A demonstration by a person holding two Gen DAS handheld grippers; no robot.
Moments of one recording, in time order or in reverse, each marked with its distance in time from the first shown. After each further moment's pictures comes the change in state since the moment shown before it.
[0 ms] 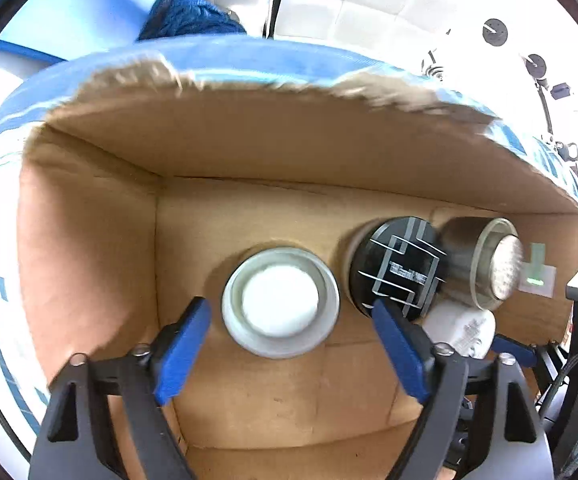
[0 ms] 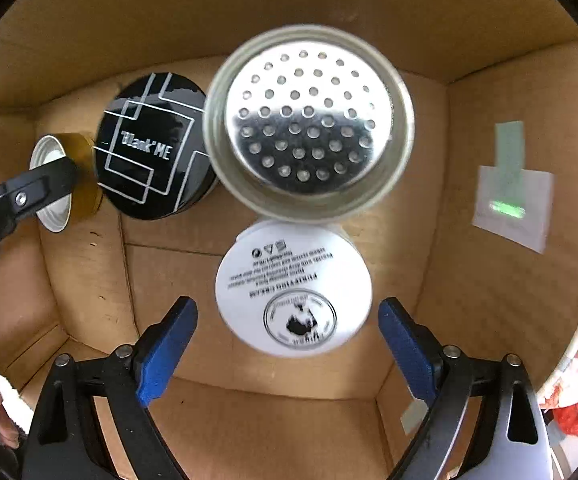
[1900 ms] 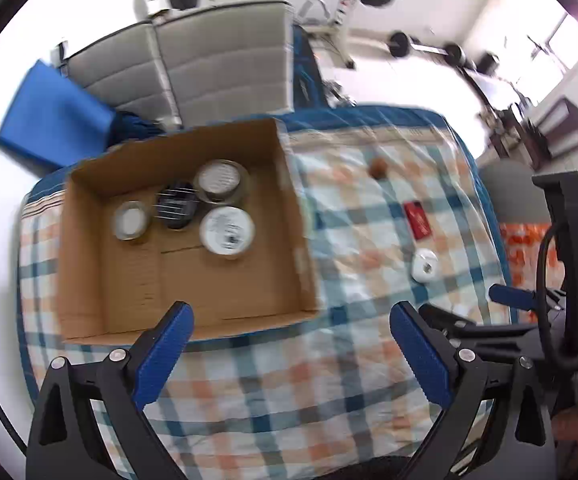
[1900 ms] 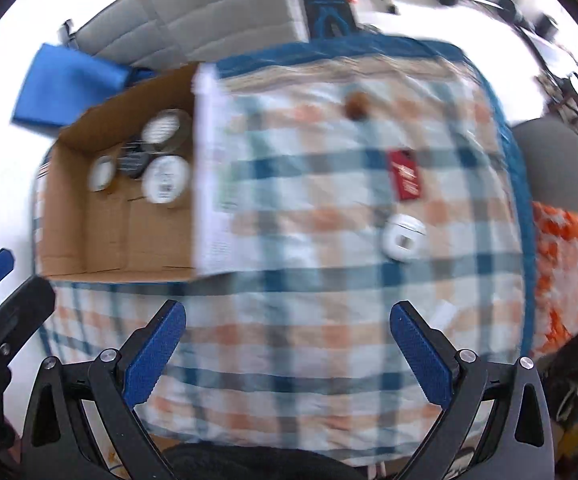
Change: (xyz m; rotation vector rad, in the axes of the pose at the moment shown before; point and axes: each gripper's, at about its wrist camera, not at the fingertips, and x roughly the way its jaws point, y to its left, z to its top) left arm -0.132 -0.236 -0.214 0.286 -0.302 0.026; right arm -0.120 -0.228 -0.252 0.238 -0.325 0.096
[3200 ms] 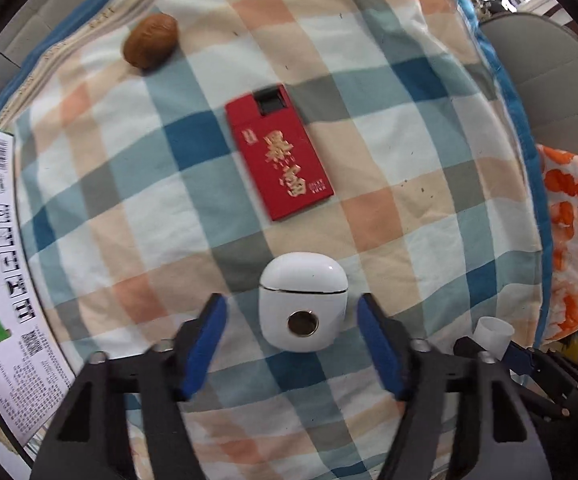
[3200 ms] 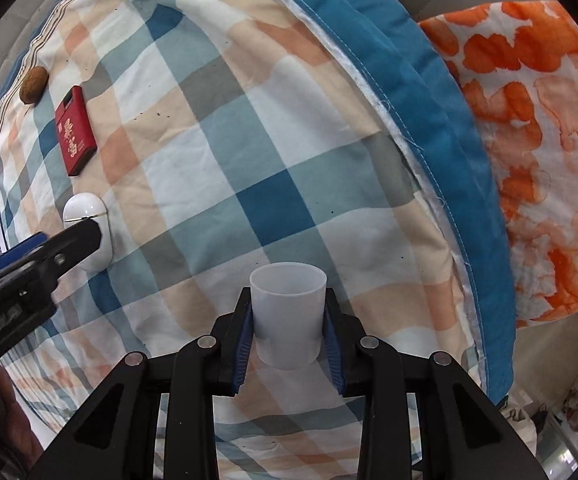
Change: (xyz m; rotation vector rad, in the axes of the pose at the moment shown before) left arm 0.254 -0.199 0.030 0.136 0.381 -0.025; right arm 0.135 -0.263 0.003 0.313 0.198 -0.029
